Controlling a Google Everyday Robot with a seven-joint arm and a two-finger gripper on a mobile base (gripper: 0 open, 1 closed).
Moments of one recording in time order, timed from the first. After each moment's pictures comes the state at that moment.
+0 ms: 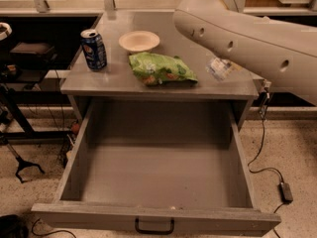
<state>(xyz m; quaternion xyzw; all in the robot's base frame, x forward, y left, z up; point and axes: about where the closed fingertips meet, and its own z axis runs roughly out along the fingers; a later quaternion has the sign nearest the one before) 0.664 -0.220 0.915 0.76 -0.51 0.40 0.05</state>
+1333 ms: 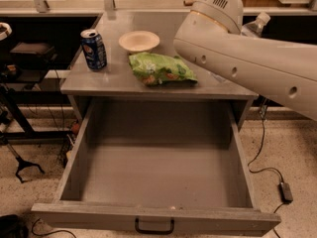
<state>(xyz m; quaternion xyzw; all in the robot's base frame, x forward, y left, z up) 0.661 -0.215 0.919 0.76 -0.45 0.46 0.05</state>
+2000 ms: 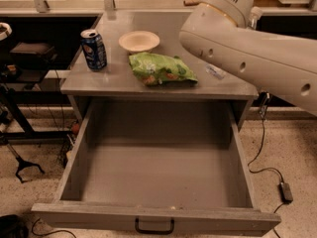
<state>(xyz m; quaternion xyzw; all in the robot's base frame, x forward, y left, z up) 0.667 -0.206 0.928 0.79 -0.40 0.46 0.03</state>
